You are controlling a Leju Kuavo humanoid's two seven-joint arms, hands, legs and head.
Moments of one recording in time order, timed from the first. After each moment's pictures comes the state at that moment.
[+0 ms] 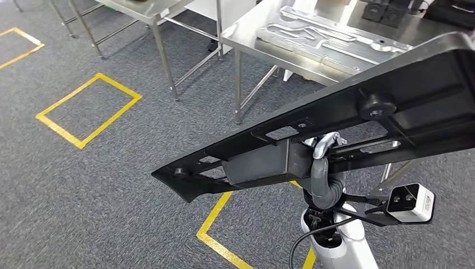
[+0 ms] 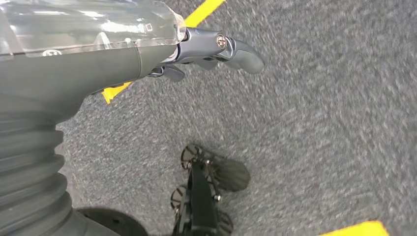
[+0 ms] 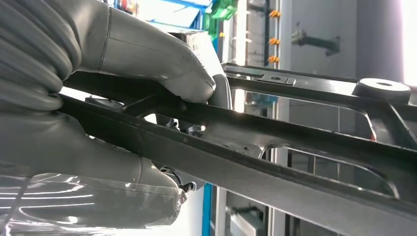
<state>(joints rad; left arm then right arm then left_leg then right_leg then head) -0.03 0.06 0.01 -0.18 0.41 0.27 -0.27 -0.19 -0.01 0.27 -1.88 -0.39 0.43 -0.57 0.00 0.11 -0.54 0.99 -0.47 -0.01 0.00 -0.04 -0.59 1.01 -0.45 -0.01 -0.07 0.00</state>
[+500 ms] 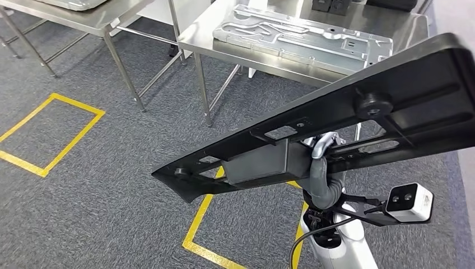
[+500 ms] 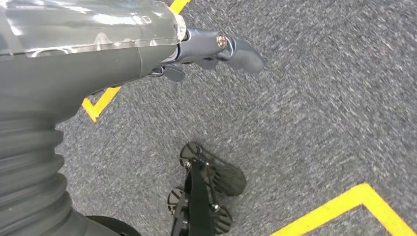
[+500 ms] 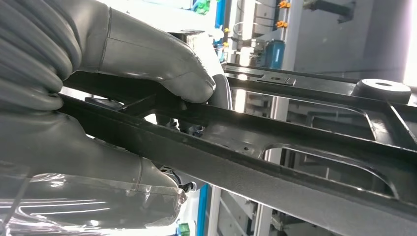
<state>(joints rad) -0.03 0.06 0.01 -0.18 0.41 0.27 -0.27 -0.19 0.00 0.27 -1.88 -0.39 0.43 -0.56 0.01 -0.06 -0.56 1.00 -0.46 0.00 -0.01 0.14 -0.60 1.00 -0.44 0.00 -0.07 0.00</state>
